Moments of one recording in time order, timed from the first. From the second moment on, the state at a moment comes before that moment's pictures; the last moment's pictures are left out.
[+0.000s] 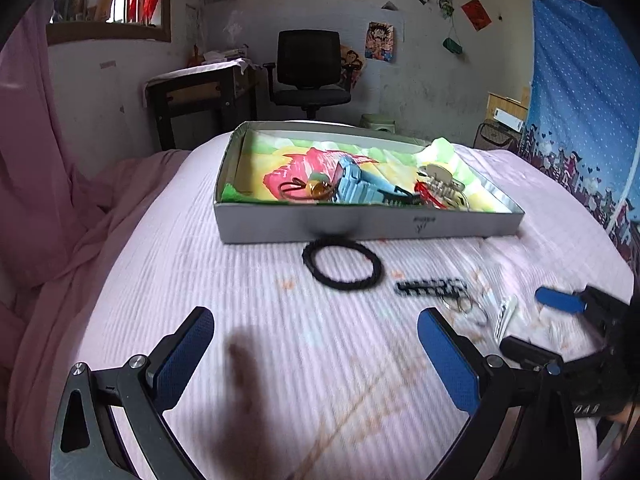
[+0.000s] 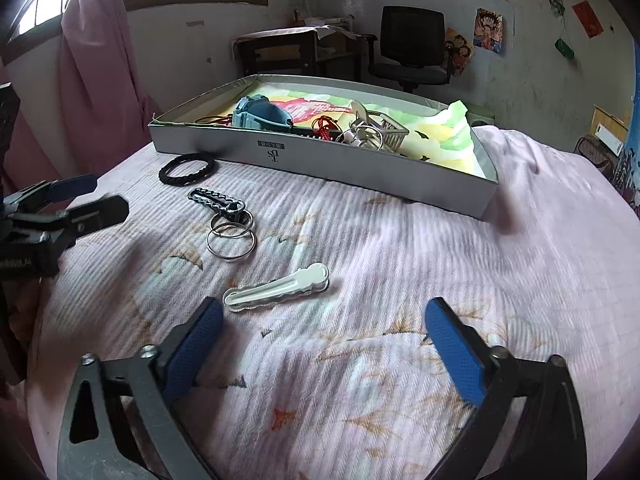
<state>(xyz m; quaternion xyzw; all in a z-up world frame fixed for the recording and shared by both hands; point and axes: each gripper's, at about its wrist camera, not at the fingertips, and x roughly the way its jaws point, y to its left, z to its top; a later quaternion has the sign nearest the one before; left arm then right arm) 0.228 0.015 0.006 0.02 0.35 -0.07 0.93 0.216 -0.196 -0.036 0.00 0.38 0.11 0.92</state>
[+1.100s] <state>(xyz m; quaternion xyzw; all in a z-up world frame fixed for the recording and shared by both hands) 0.273 -0.003 -0.010 0.02 0.39 -0.11 0.92 0.233 -0.187 -0.043 0.01 0.36 0.14 0.92</state>
